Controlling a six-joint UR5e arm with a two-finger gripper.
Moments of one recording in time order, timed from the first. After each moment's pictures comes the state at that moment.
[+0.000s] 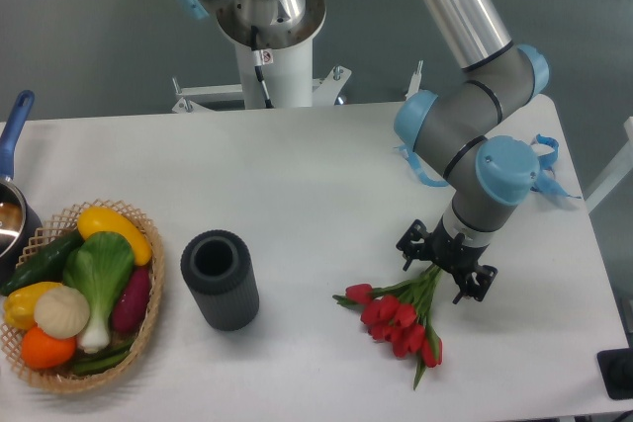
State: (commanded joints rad) arm 2.69 -2.17 -1.57 -0.96 1.40 1.31
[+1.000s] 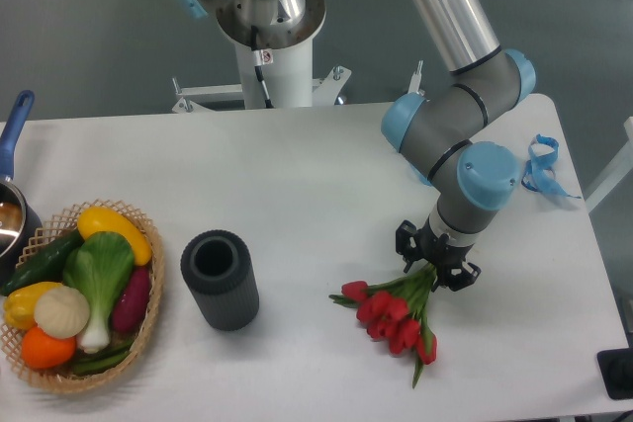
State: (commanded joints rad) arm 2.67 -2.16 -1.59 -0.95 1.41 1.31
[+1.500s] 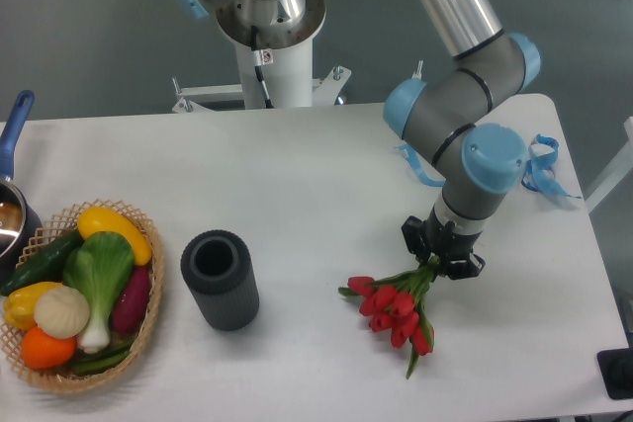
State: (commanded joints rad) arm 2.68 -2.04 -1.62 -0.96 1.40 1.30
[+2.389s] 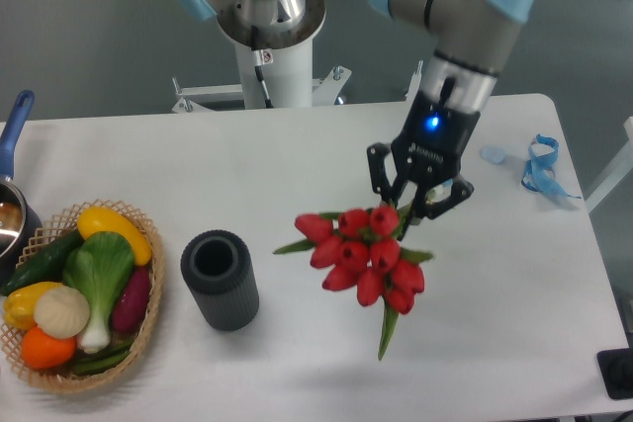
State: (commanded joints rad) arm 2.78 -1.72 -1.67 -0.95 0.61 1.10
